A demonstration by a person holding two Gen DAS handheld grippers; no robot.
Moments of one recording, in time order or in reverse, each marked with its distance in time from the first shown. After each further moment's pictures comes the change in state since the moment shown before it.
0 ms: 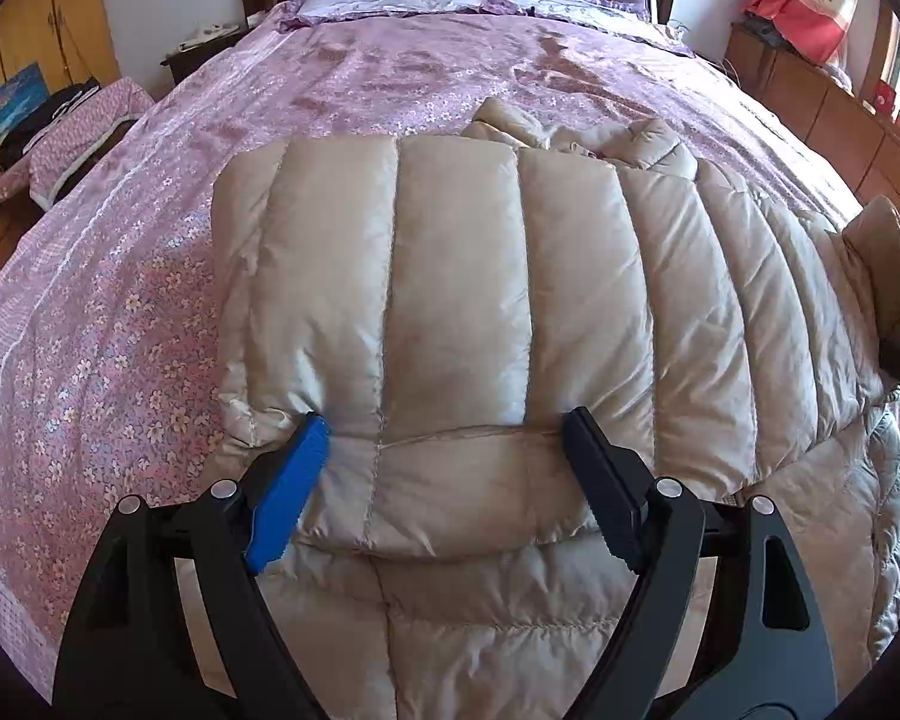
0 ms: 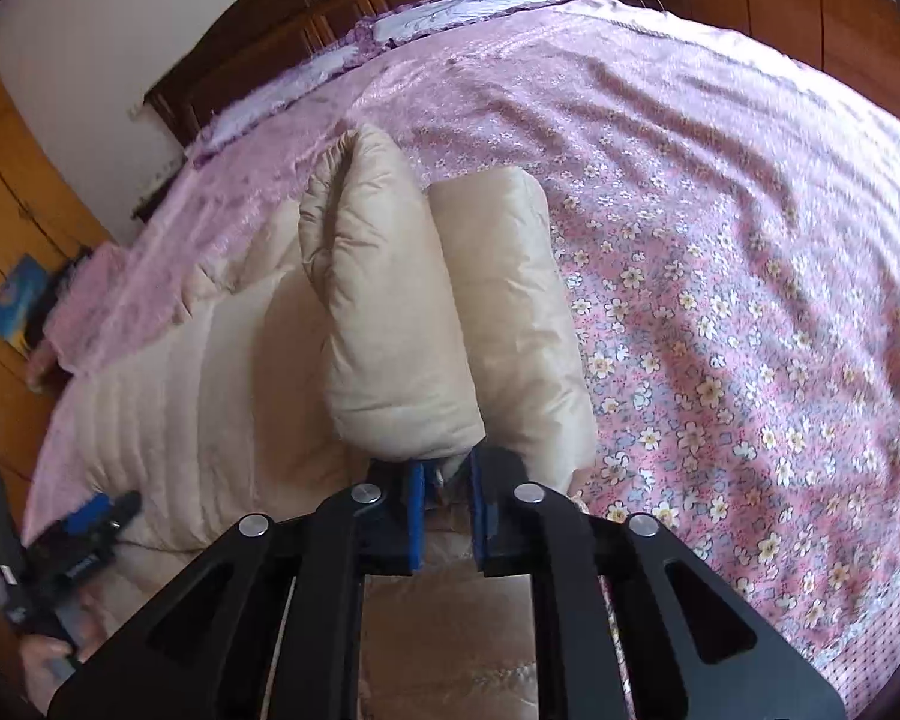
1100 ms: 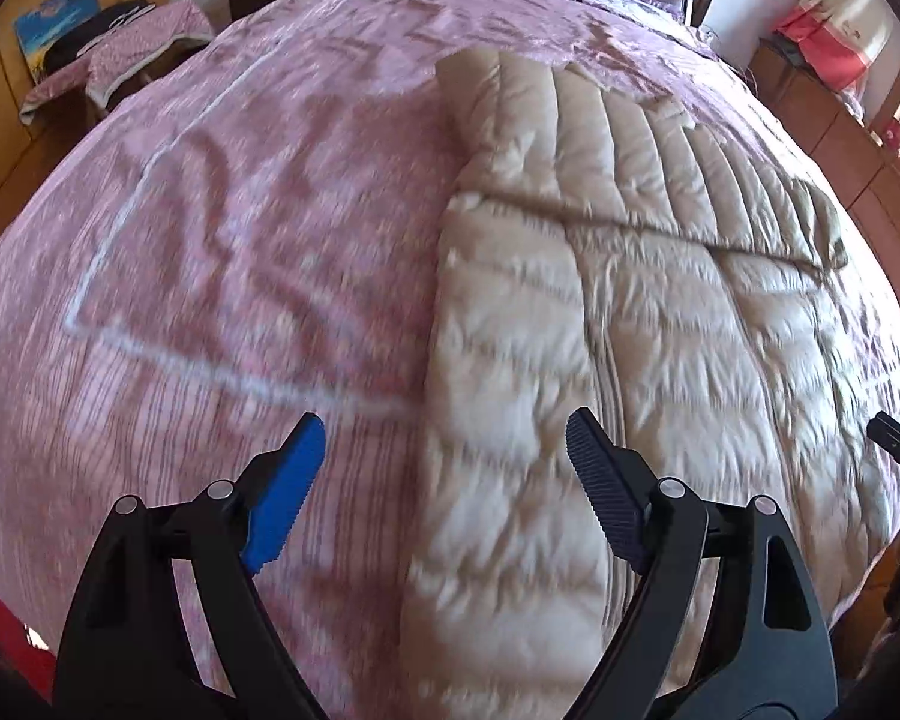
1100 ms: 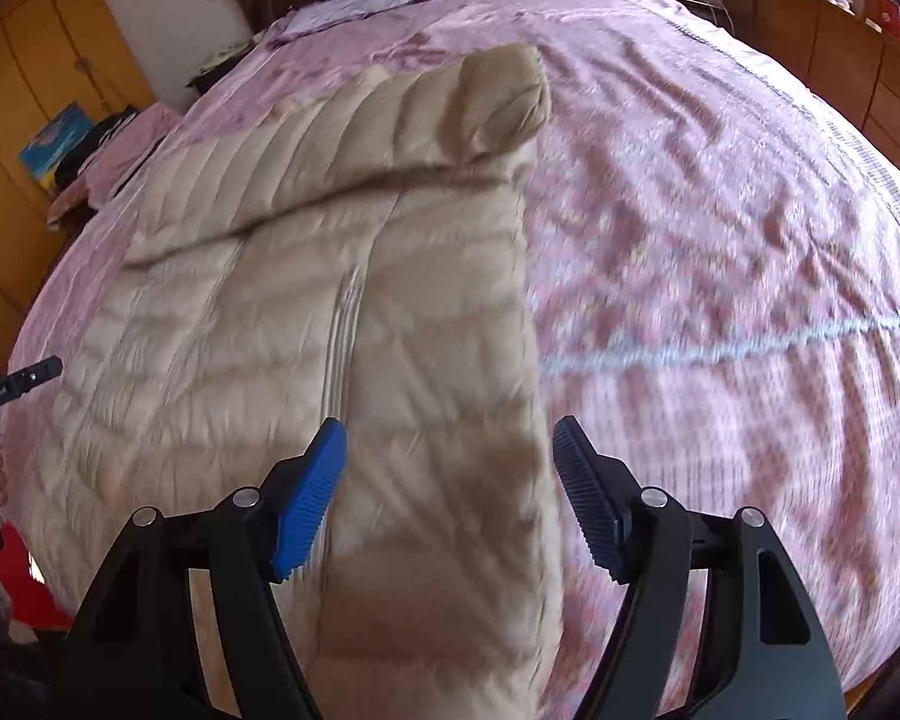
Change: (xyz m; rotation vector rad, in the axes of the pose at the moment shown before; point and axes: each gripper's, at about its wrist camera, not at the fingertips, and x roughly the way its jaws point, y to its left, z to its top) left arm -0.130 0.099 -0.136 -0.111 0.113 -0.030; right arm -0.112 -0.010 -0.136 -0.308 0.160 -0.039
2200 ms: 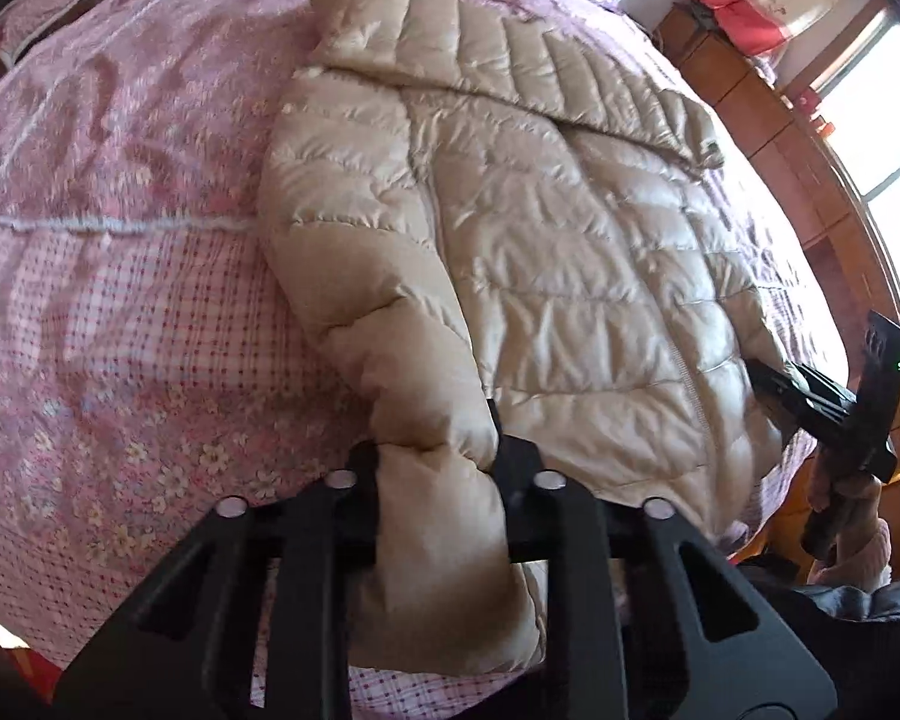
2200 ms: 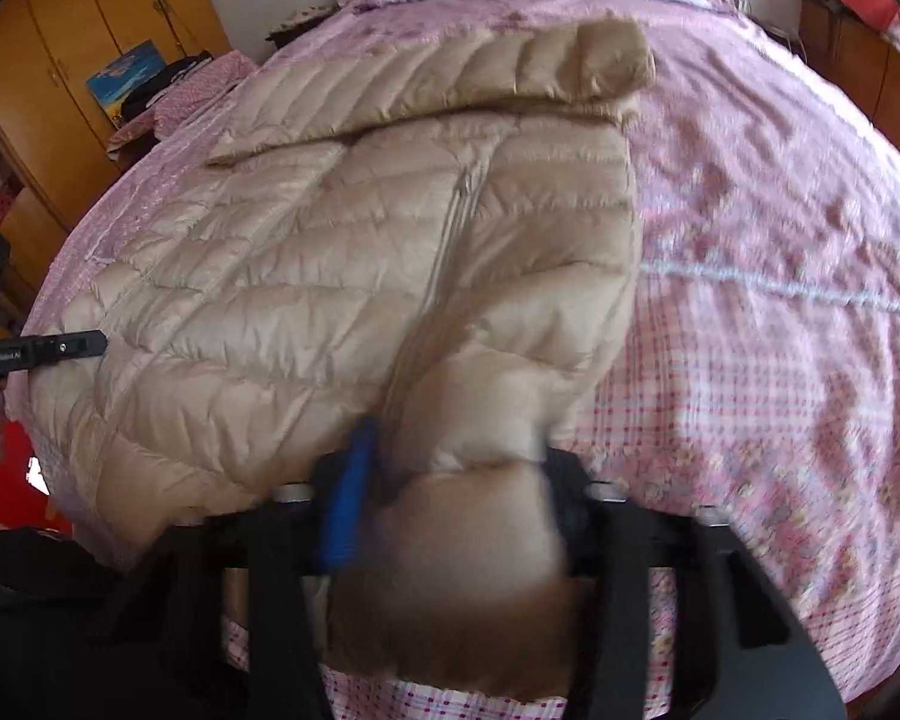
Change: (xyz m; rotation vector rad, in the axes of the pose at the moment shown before) left arm -0.016 -0.036 -0.059 0.057 0.107 -0.285; right arm -0.012 0.031 -0.043 -0.144 -0.027 0.098
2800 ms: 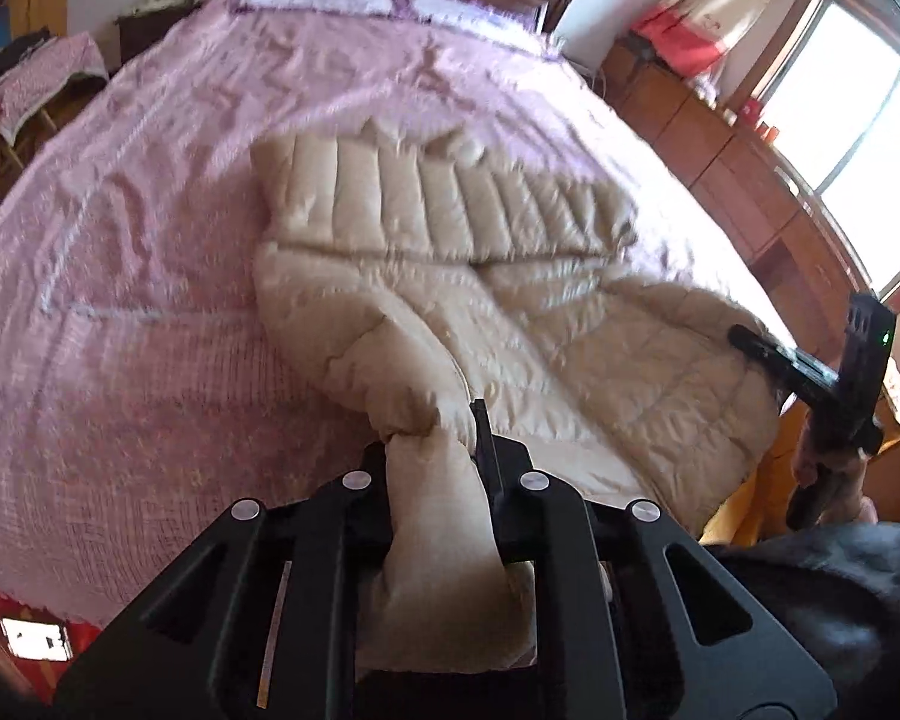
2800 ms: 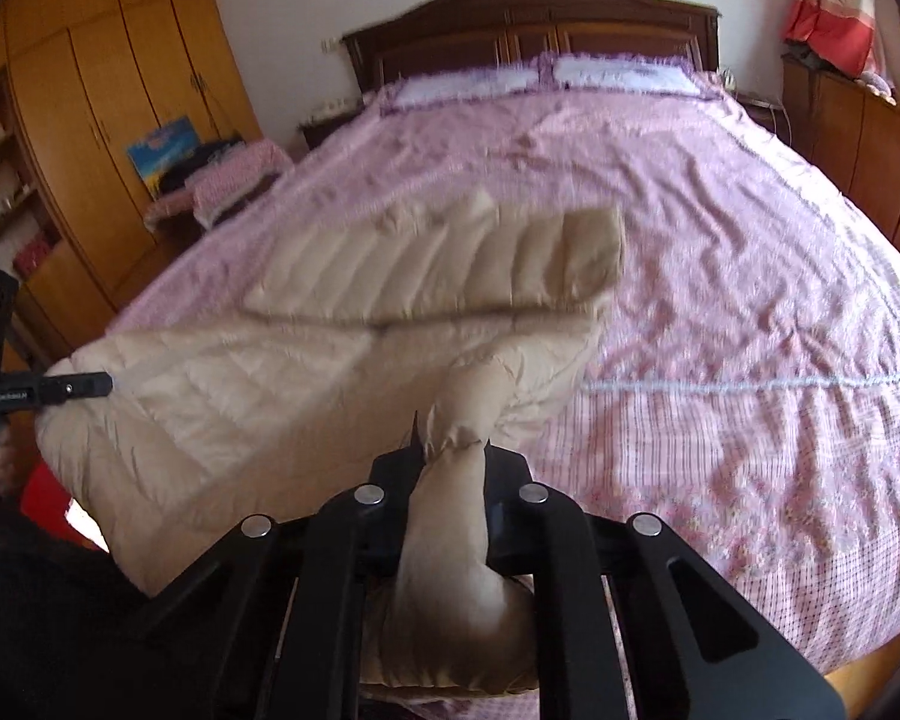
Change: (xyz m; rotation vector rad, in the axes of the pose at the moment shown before) left arm -0.136 -0.049 -0.002 0.096 -0.169 -0.030; right arm -0.119 0.015 0.027 0.011 -0.248 0.048
